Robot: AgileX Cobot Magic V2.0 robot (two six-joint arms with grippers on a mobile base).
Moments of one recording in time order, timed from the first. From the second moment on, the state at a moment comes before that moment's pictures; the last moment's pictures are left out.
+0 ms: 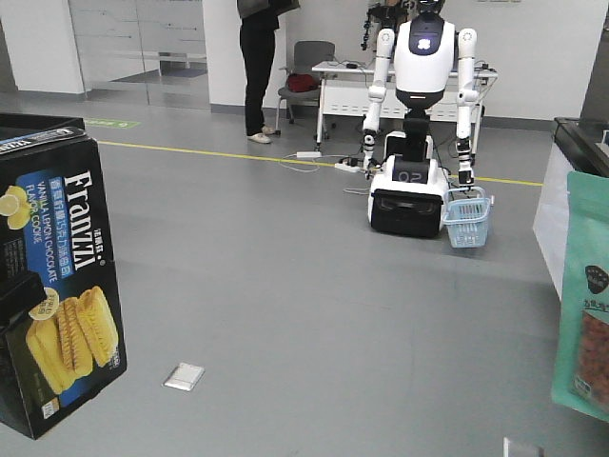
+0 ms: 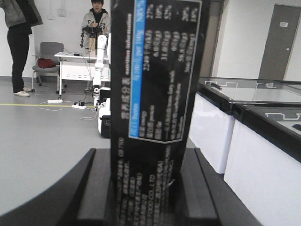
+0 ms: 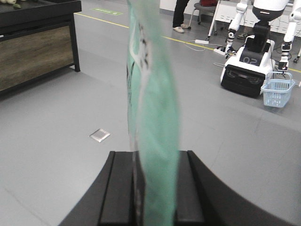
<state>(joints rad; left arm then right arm) -0.21 0.76 -0.66 1.30 -0.21 -1.40 -0.04 0.61 -0.77 0.52 0.57 -0.59</state>
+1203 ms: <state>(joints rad) -0.21 0.76 -0.66 1.30 -0.21 -1.40 -0.04 0.61 -0.77 0.52 0.57 -0.59</state>
